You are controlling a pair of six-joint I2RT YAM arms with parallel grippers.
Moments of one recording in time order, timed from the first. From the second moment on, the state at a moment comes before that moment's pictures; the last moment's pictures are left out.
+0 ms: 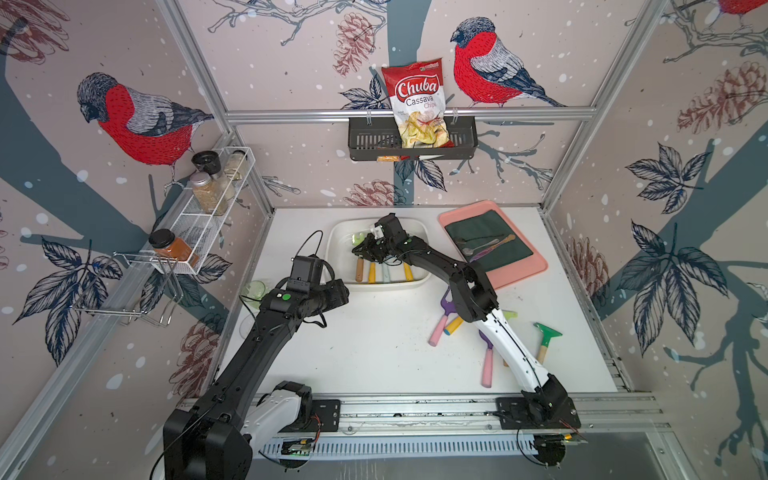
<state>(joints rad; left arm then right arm) -0.22 1.05 0.84 -0.75 0.16 -0.53 0.74 2.76 2.38 -0.19 -0.59 1.12</state>
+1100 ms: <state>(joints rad) -0.22 1.03 0.80 -0.74 0.18 -0.52 0.73 2.63 2.25 -0.25 -0.56 1.09</state>
